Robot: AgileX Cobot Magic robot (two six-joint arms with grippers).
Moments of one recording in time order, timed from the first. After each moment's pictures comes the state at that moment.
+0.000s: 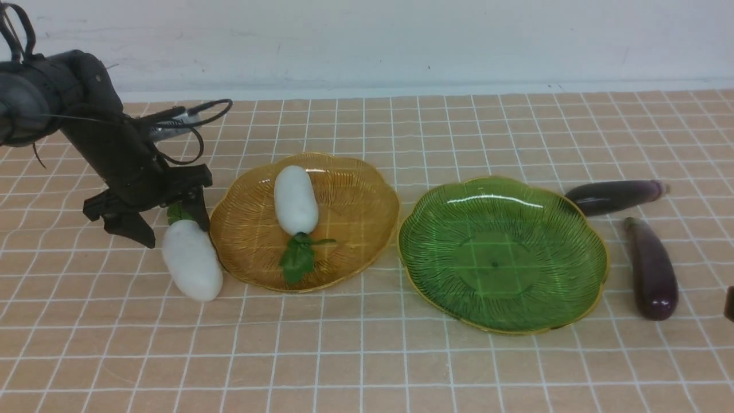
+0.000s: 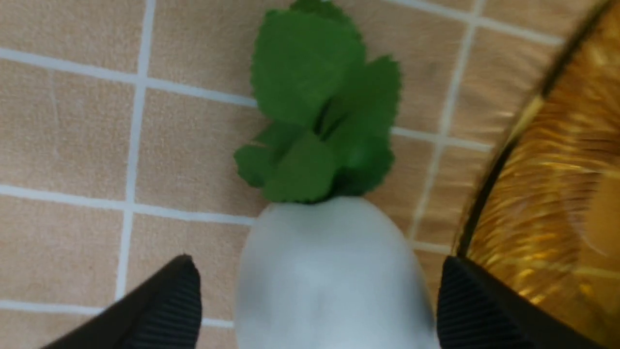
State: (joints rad) right arm 0.03 0.58 -0.61 0.57 0.86 -0.32; left arm 0.07 2.17 -1.73 -0.23 1.08 -0.11
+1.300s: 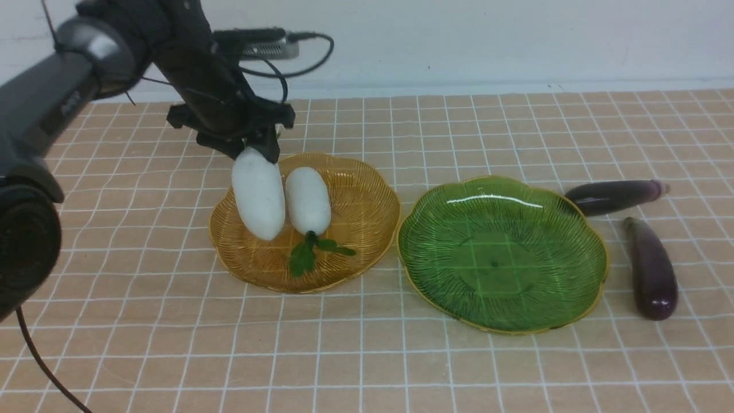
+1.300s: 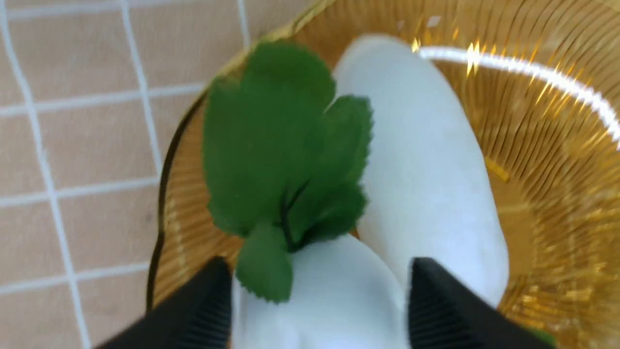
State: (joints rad) right arm 0.03 0.82 -0.89 0.09 1.02 0.10; left arm -0.16 2.25 -2.09 -0.16 1.19 -0.03
